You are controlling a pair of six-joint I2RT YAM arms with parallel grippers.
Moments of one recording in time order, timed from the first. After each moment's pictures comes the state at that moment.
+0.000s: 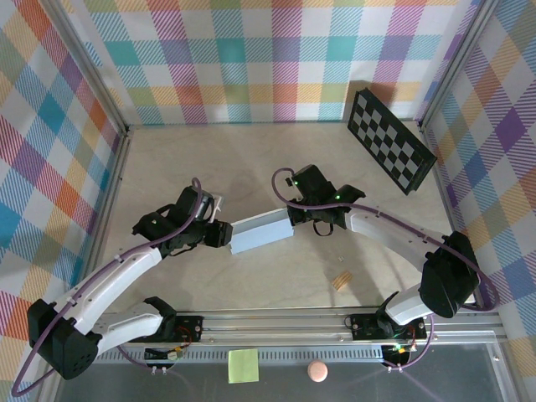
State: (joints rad) left arm -0.58 1.05 0.92 -0.84 0.03 -0.33; right arm 0.75 1.47 1.15 -0.62 0.02 0.31
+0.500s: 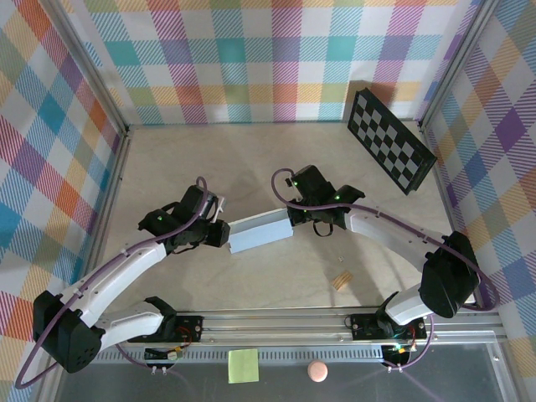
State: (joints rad) left arm -0.58 1.09 0.92 -0.84 0.03 -0.32; right arm 0.75 1.47 1.15 -0.63 0.03 0.31
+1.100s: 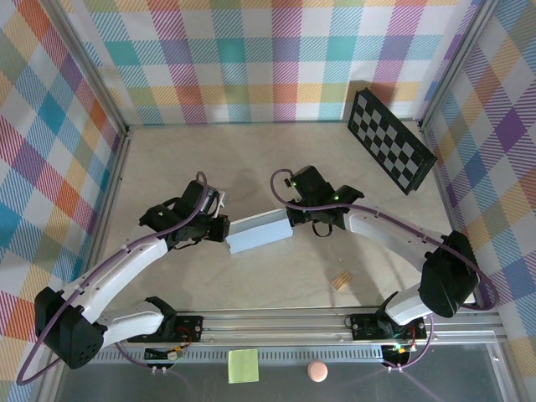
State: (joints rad) left arm -0.58 1.13 0.97 -0.84 0.03 -0.36; right arm 0.76 1.47 1.15 -0.63 0.04 0.31
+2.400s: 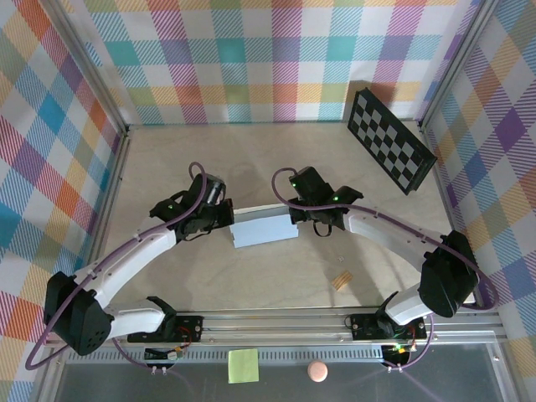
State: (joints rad) left arm -0.58 1.23 1.00 -0.68 -0.02 -0.68; right arm 0.77 1.47 1.14 -0.62 0.15 0.36
